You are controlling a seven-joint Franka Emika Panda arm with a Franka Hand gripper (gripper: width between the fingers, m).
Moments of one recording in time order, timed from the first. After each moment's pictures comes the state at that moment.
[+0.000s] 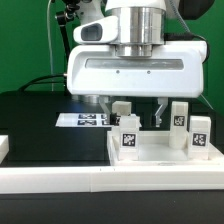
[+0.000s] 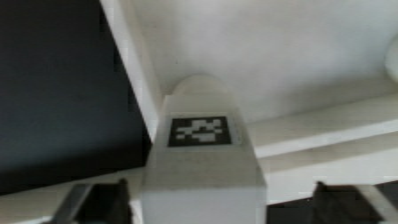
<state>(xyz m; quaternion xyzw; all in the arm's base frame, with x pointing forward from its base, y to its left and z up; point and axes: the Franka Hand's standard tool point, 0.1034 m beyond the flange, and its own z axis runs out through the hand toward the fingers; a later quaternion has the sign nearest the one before) 0.614 0.012 0.081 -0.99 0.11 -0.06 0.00</state>
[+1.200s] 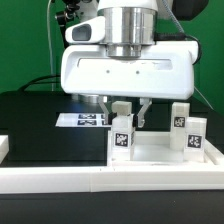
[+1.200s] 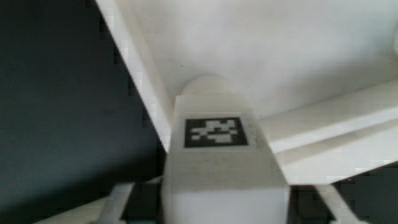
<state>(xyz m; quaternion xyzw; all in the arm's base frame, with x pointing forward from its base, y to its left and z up) 0.612 0.001 0.082 -0.97 0.22 -0.06 0.00</state>
